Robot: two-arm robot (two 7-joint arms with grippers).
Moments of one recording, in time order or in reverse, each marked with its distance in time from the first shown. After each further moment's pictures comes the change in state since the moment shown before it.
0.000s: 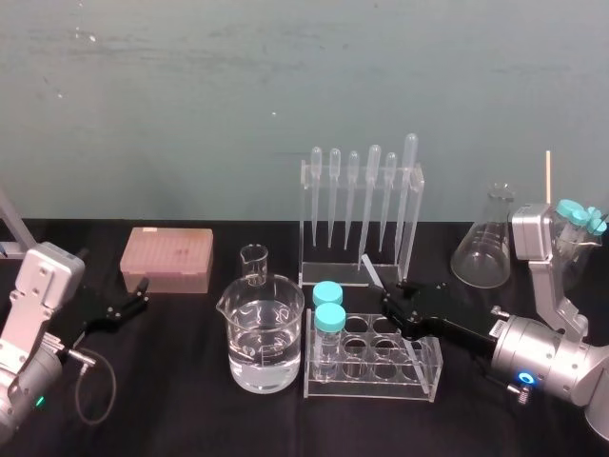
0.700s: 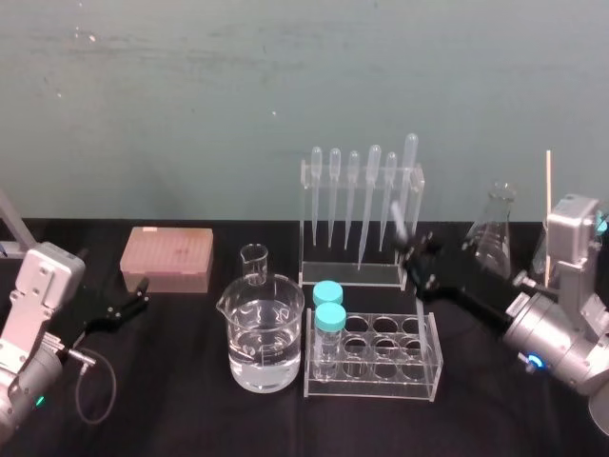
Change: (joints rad) left arm 0.000 0.000 0.000 0.000 0.000 0.000 0.000; right arm -0.058 -0.010 0.073 -0.077 -0.148 -0.264 -0.128
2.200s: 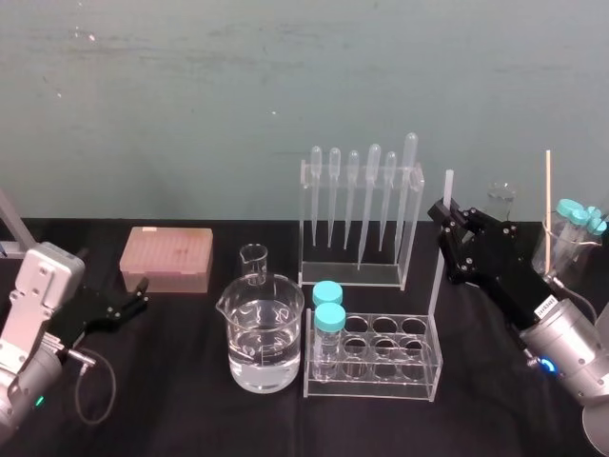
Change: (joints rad) left arm 0.000 0.000 0.000 0.000 0.000 0.000 0.000; right arm -0.053 -0.096 0.110 0.087 0.092 -0.286 0.091
